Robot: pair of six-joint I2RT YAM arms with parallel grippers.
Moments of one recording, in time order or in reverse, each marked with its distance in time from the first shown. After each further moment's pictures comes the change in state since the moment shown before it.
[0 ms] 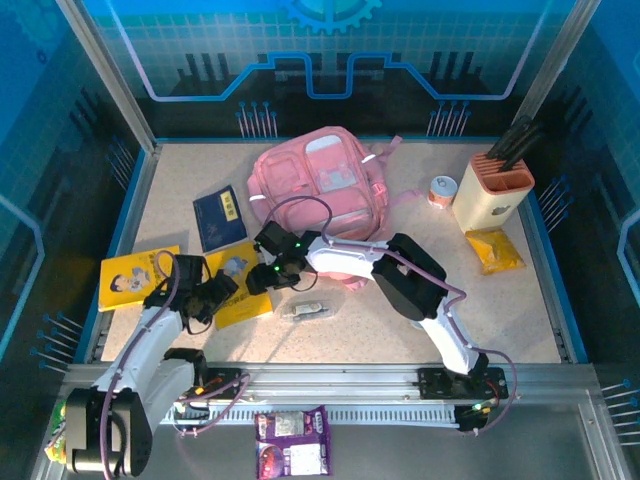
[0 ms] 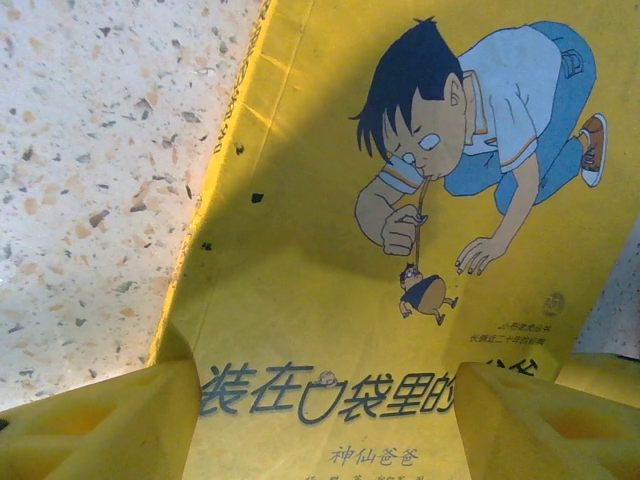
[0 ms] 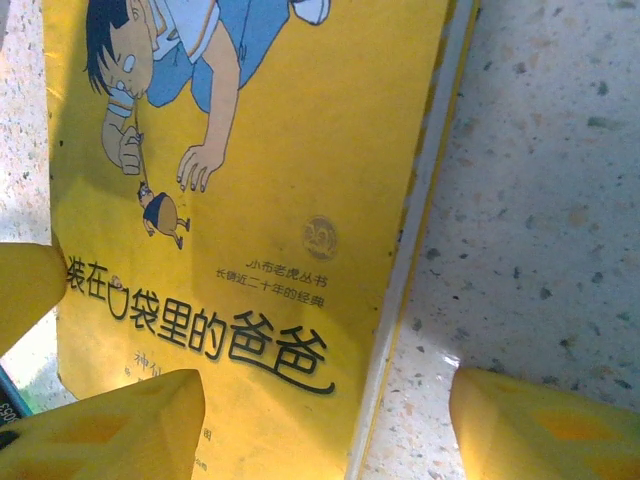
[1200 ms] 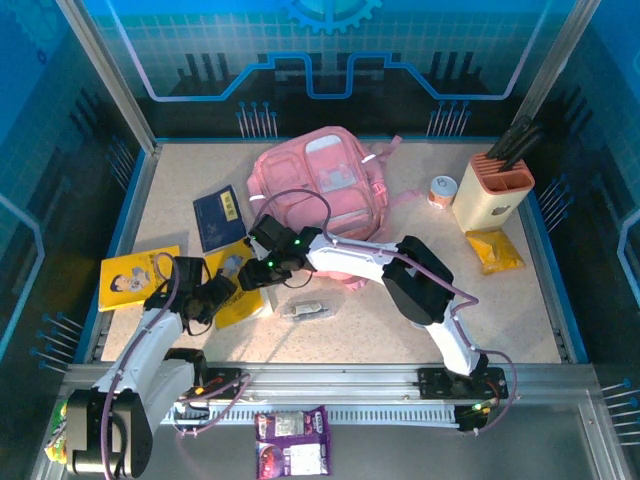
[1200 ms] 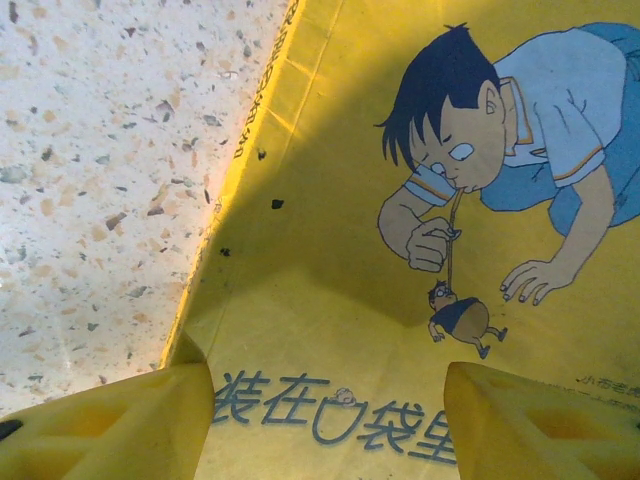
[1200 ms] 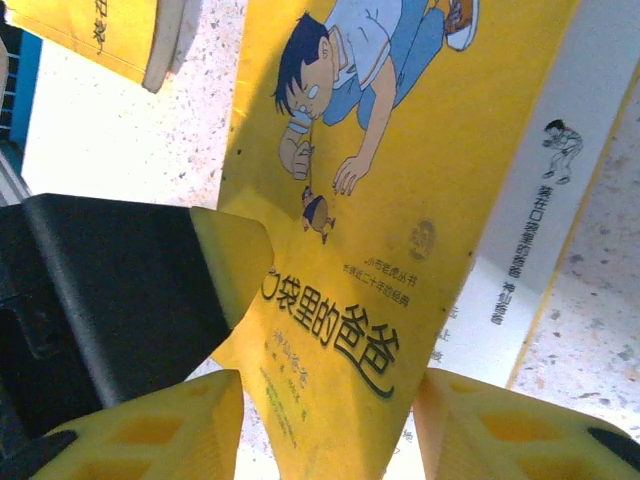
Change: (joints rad) left arm 0.000 -0.008 -0.021 0.022 -0.008 -0.026; right arm 0.024 -0.063 0.023 0.021 -0.061 0.026
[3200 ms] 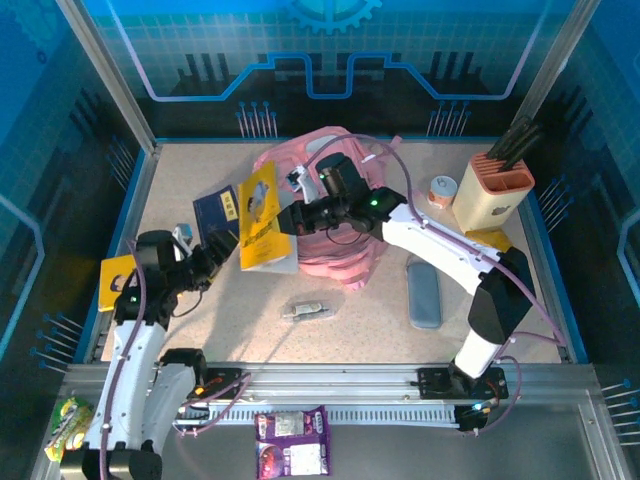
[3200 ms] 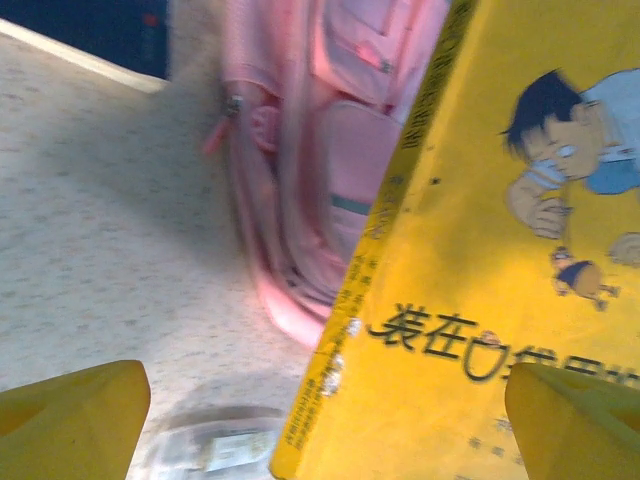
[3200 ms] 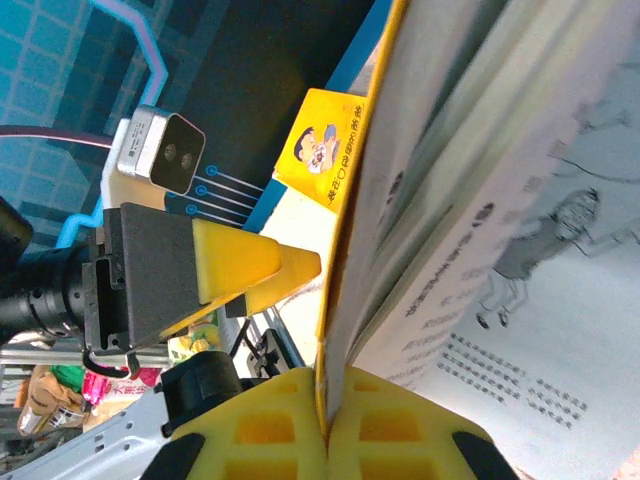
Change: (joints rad) left arm 0.064 -0.182 0.293 -0.017 0.365 -0.024; right arm -0.245 -0.453 -0.132 0.035 -0.232 -0.066
